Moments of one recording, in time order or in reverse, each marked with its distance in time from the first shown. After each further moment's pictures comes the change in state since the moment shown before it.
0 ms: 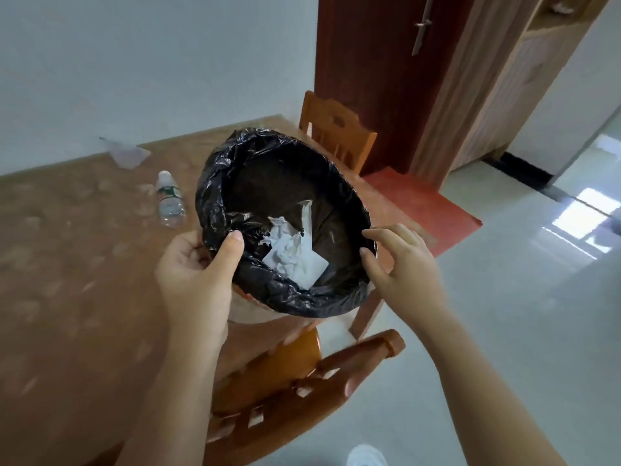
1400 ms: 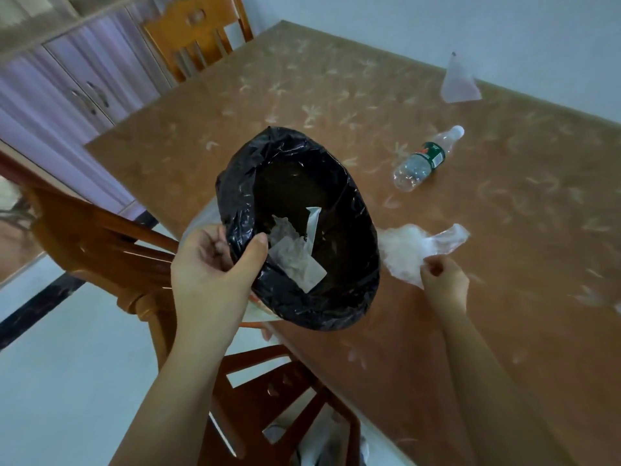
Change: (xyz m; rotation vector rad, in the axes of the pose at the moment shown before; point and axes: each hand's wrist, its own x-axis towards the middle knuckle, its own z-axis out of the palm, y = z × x) left_hand 0.017 -0.051 0.017 0.652 1.126 -0.031; right_hand 0.200 0.029 0.347 0.439 -0.901 -0.131
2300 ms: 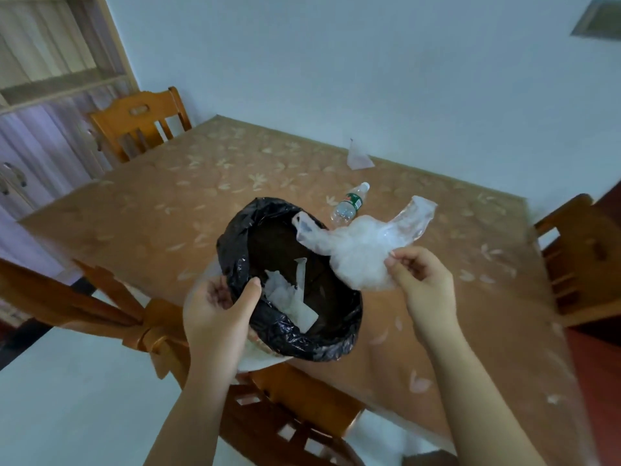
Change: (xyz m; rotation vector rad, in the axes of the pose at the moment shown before) left_hand -0.035 0.004 -0.078 -0.241 -0.192 -0.060; right_hand -0.200 -0.134 -0.082 0.566 0.182 -0.362
